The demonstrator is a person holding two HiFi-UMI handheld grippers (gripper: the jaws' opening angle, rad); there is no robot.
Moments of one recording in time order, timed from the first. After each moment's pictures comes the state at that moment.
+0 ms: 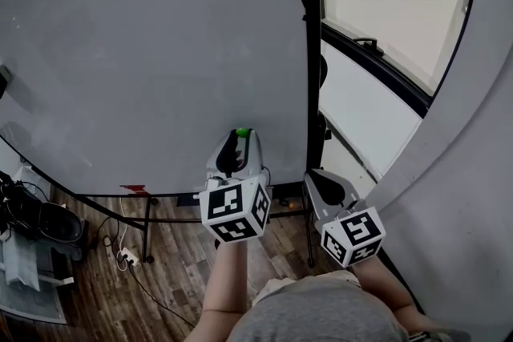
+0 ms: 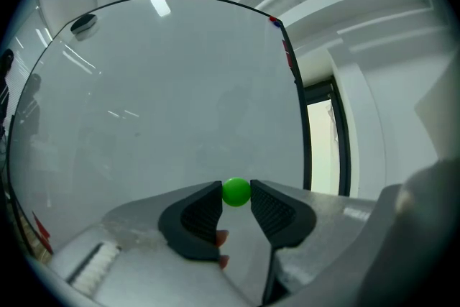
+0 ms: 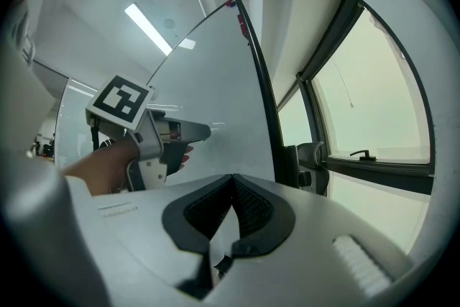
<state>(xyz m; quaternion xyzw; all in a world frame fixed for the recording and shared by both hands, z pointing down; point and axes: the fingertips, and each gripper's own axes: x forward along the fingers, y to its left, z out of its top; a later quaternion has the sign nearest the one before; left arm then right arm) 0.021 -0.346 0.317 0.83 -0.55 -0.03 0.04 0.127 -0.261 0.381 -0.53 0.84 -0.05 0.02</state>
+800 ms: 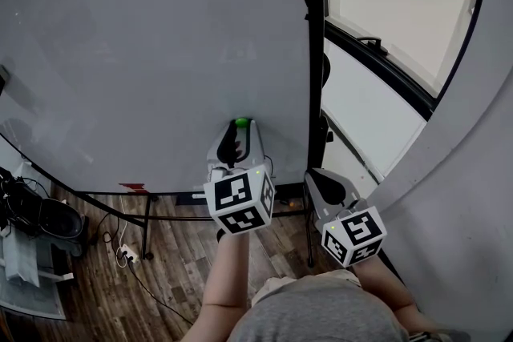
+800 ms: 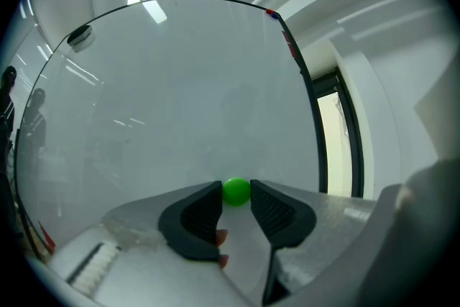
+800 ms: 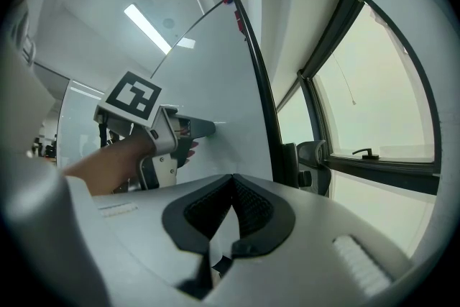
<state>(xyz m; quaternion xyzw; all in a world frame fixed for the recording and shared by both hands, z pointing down) 0.026 -0.368 0.311 0.81 -0.58 -0.02 0.01 0.131 -0.273 0.385 -0.52 0.85 -0.06 0.01</state>
